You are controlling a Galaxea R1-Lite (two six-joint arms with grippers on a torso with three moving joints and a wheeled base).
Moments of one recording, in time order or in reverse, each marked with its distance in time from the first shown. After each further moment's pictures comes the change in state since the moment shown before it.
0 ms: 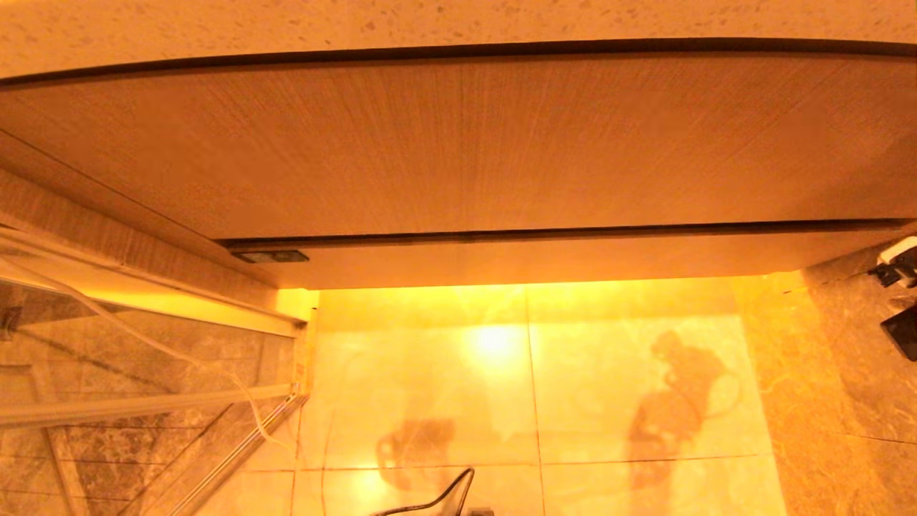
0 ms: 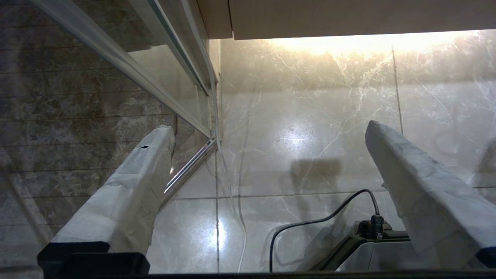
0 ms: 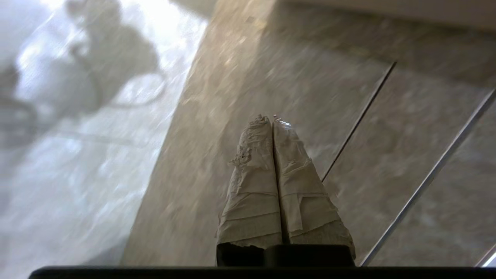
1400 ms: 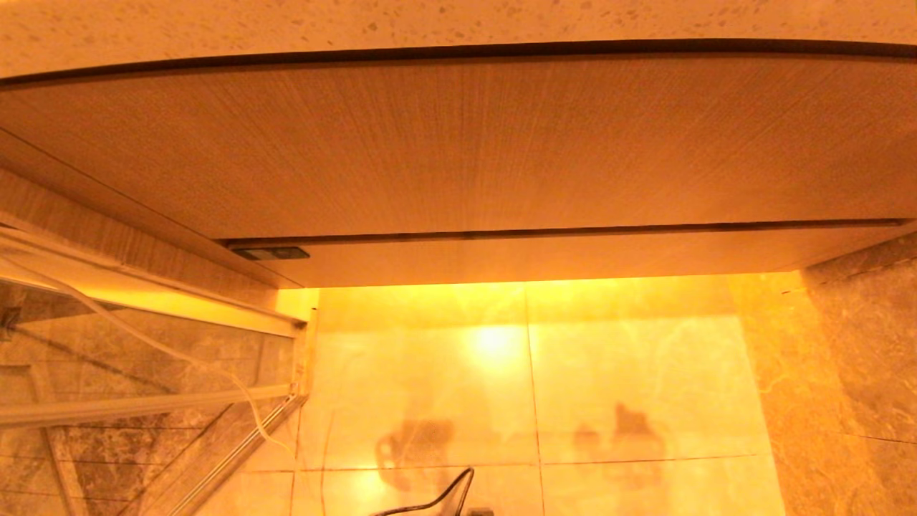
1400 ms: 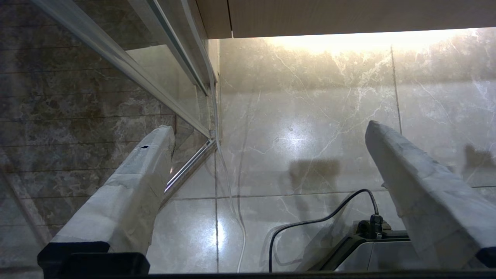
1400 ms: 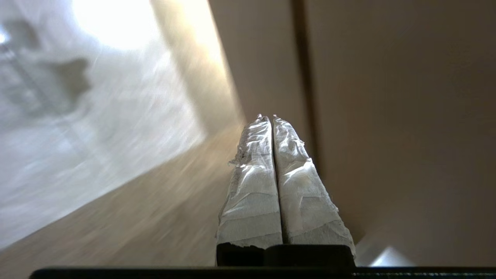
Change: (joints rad) left arm 0.000 0.000 0.000 0.000 0.000 0.000; right arm 0.325 -0.952 0.215 0.598 0.249 -0.540
